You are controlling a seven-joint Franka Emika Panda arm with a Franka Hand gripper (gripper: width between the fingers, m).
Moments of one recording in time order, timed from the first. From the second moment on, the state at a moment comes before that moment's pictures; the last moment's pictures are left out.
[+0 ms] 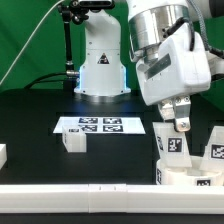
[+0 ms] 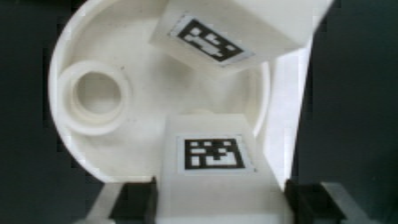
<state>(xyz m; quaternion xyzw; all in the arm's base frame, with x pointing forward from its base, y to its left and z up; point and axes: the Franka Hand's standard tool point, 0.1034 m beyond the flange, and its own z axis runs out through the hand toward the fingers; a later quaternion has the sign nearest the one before) 0.619 0.069 0.090 -0.69 0.70 -0.06 0.18</state>
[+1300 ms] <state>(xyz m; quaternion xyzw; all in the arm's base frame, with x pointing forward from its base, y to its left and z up) 0.634 0.069 0.123 -0.80 0.57 -0.04 0.18</state>
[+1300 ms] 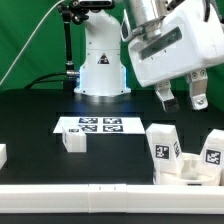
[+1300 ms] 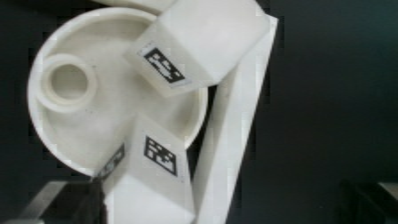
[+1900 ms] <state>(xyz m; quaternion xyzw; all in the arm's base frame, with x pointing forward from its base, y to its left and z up) 0.628 0.077 0.117 -0.95 0.26 -0.06 0.12</state>
